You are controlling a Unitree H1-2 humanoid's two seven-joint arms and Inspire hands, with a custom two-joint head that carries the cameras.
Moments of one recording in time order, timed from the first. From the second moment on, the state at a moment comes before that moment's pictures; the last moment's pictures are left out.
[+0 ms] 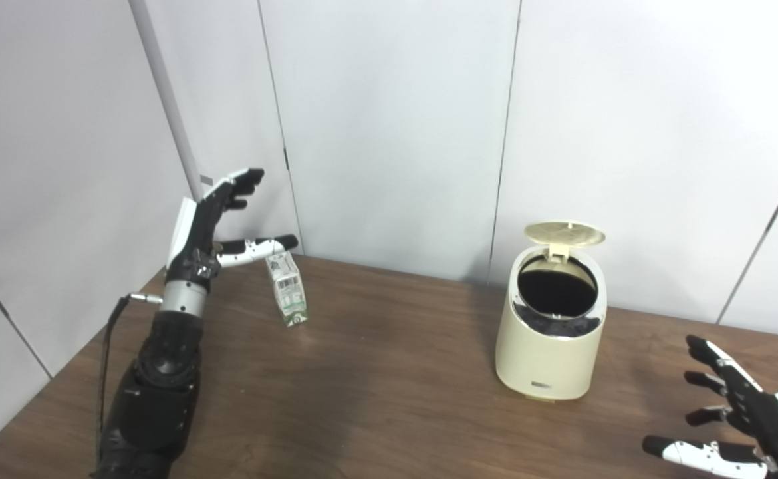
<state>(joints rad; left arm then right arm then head) -0.44 0.47 0.30 0.34 0.19 -0.25 0.10 -0.18 -0.28 0.04 -0.31 -0.30 0.34 0.19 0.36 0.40</state>
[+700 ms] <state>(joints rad) -0.48 0.46 0.24 0.64 0.08 -0.43 0.11 -0.18 -0.32 0.03 -0.31 -0.28 0.36 0.21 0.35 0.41</state>
